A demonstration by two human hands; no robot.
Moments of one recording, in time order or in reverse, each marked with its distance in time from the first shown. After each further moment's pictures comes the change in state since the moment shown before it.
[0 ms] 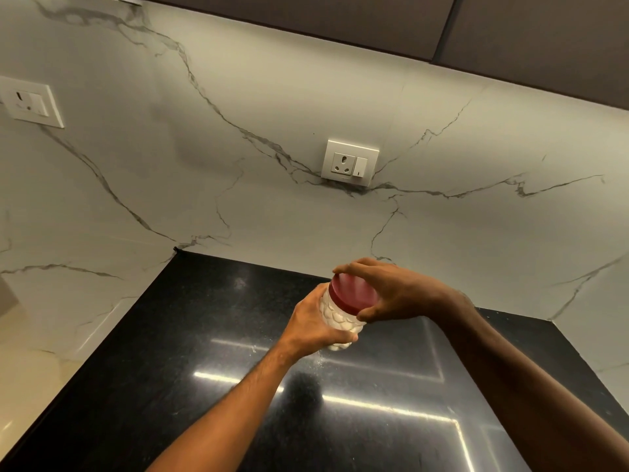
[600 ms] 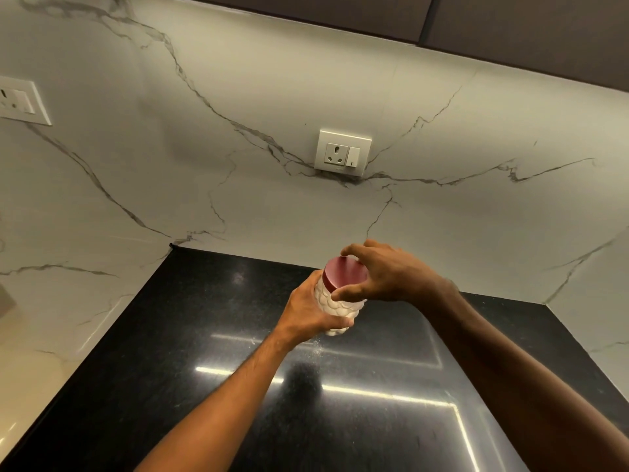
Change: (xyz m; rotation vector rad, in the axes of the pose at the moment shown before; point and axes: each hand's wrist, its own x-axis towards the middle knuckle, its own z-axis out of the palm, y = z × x) left_hand 0.002 0.001 -0.003 -0.017 0.002 0.022; right_hand 0.001 -0.008 0.002 -0.075 0.167 0.134
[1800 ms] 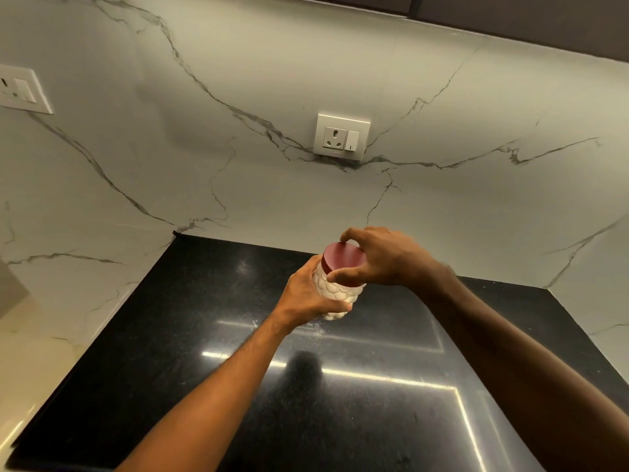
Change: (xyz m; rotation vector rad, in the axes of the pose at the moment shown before) left_hand -0.008 0.004 -0.001 0.016 -0.023 0.005; right_hand -0.006 0.000 0.004 -0.023 0.056 -0.010
